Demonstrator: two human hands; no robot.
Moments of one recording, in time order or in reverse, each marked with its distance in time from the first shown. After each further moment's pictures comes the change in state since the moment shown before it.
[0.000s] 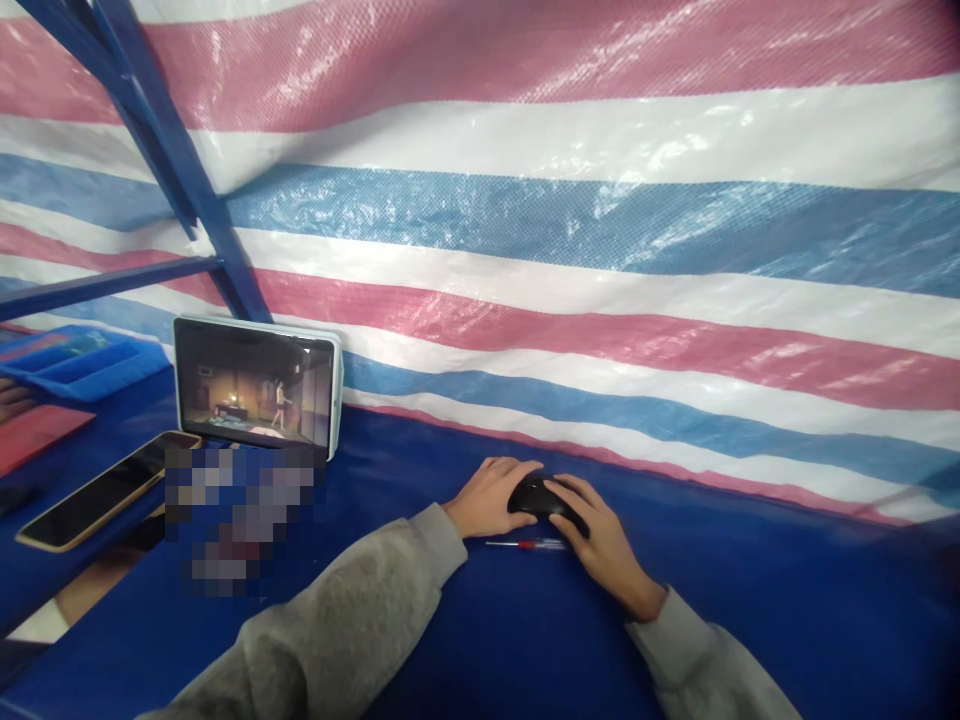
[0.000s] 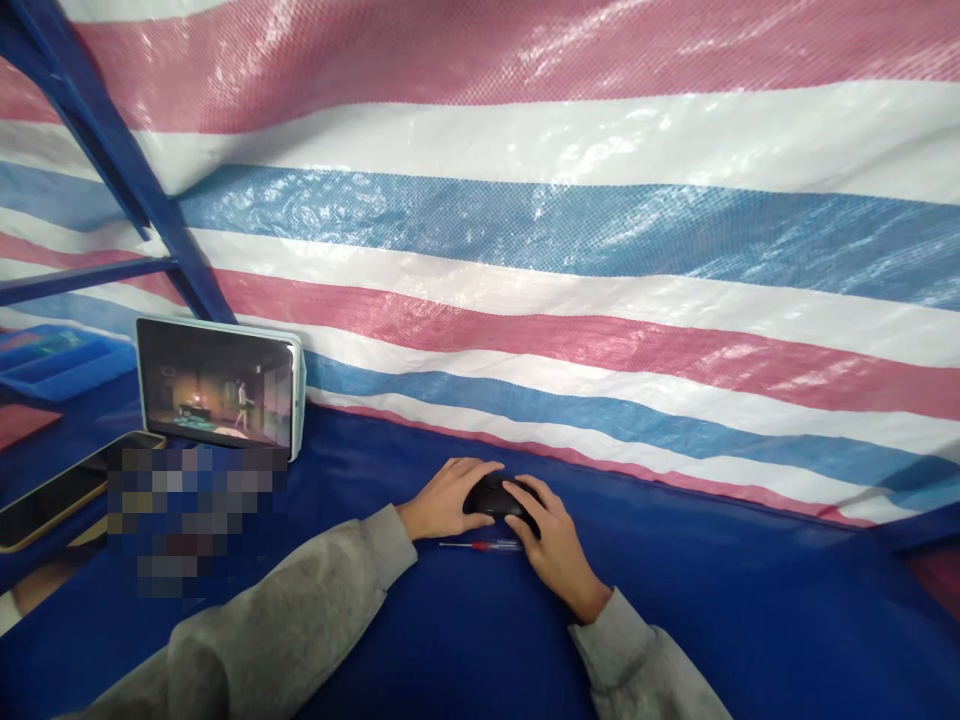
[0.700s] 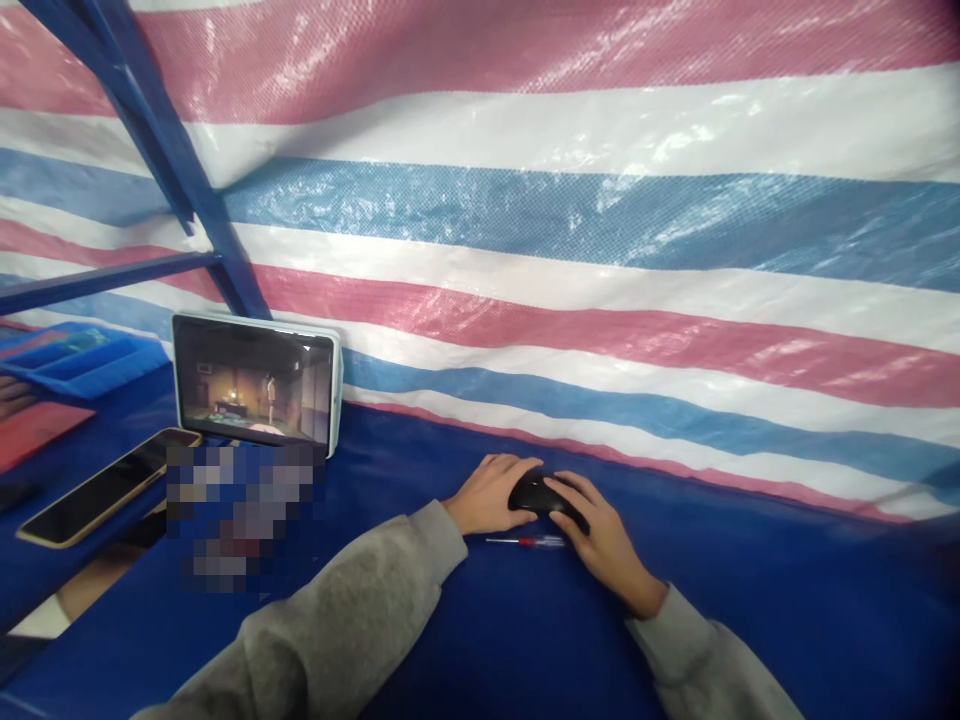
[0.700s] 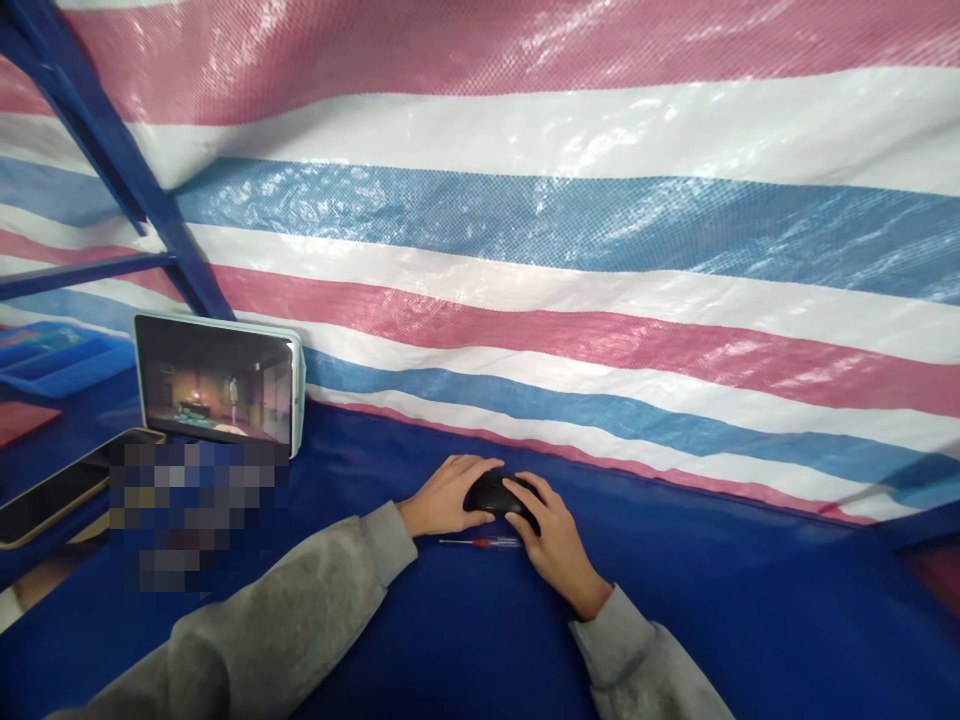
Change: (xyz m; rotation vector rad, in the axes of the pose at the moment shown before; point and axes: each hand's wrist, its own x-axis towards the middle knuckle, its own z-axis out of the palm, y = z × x) left_hand 0.001 0.001 -0.001 0.008 -0.010 -0.014; right_hand 0.000 0.002 0.001 -0.002 -0.008 -0.011
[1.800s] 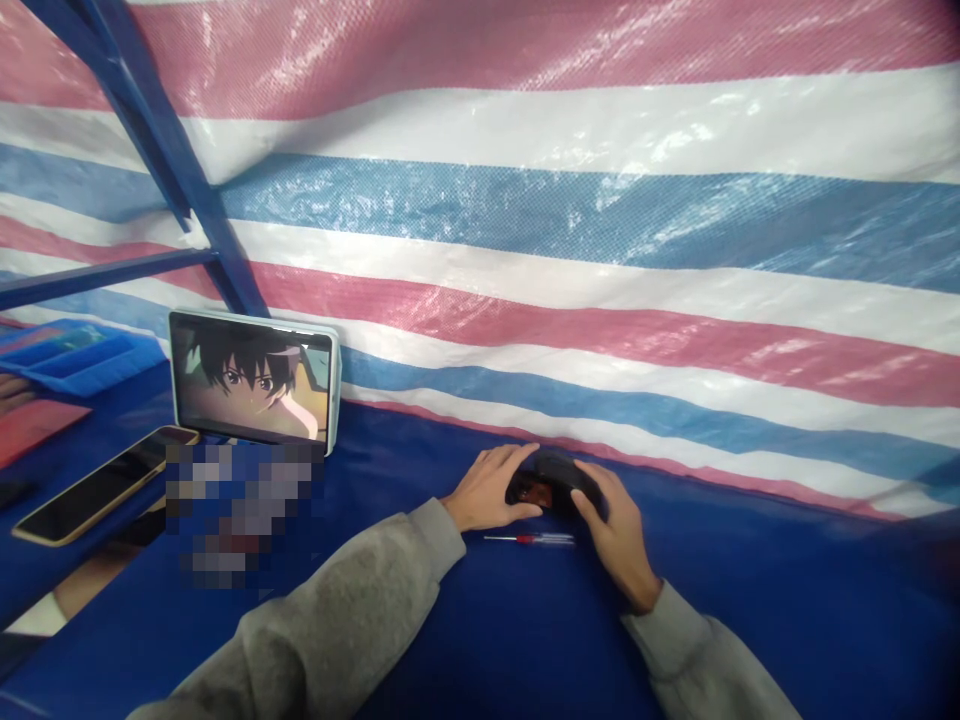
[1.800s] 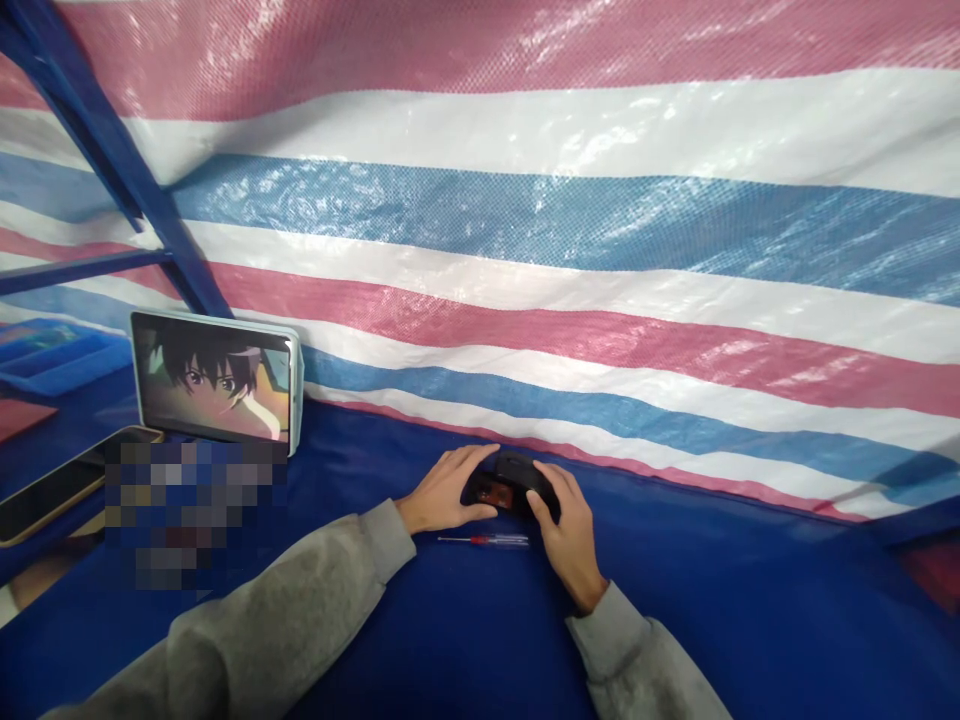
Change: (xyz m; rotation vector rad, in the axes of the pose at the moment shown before) left_hand -0.002 0.000 -0.002 -0.041 0.111 -0.009; right_hand 0.003 0.001 -0.008 0.114 0.269 0.204
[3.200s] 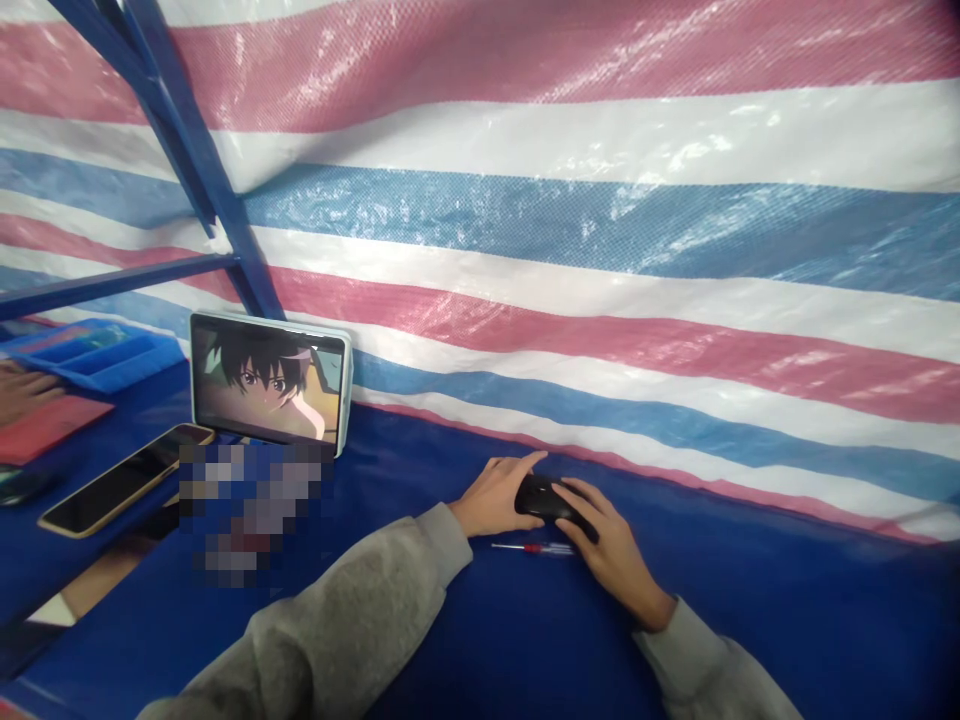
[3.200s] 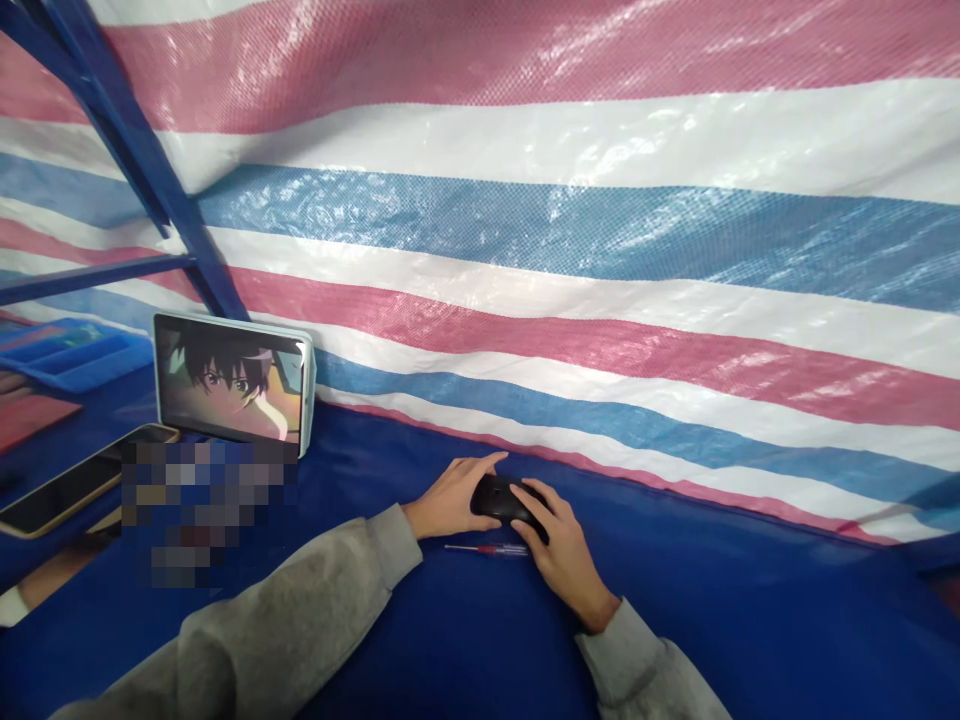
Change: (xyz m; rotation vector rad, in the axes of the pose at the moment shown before) left_hand 0.003 0.001 0.000 -0.052 -0.103 -0.070; right_hand -0.006 0.001 0.007 -0.110 -0.242 -0.179
